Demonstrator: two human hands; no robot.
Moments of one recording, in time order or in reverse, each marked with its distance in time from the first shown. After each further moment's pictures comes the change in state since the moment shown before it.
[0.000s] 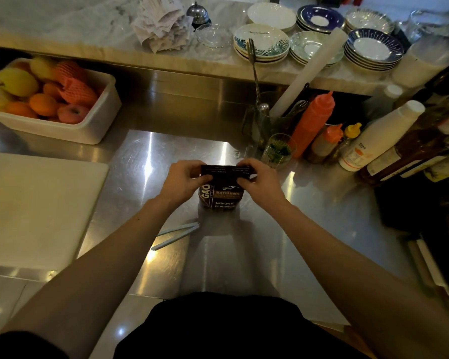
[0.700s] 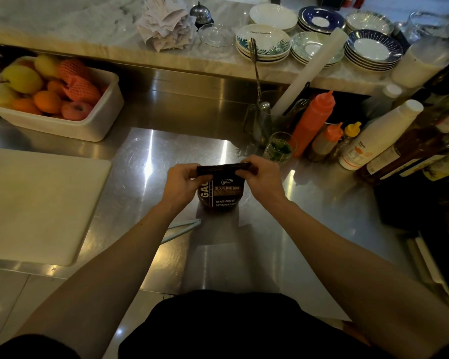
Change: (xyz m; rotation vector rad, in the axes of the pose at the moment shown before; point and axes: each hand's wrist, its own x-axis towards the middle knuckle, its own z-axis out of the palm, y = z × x) left_hand -0.019 -0.004 0.008 -0.087 0.133 -0.094; right_hand -0.003 -0.005 0.004 0.023 0.105 -0.047
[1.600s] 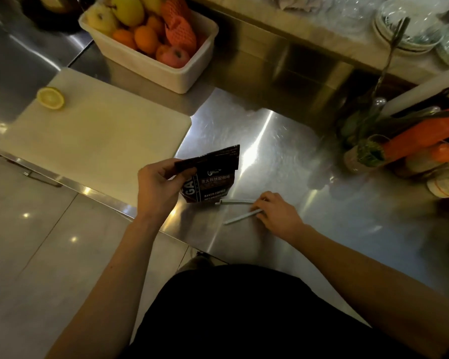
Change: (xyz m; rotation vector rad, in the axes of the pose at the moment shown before) left_hand -0.118 -0.070 -0.165 -0.140 0.437 -0.104; right_hand -0.064 0.018 0.145 -0.673 -0.749 -0.200
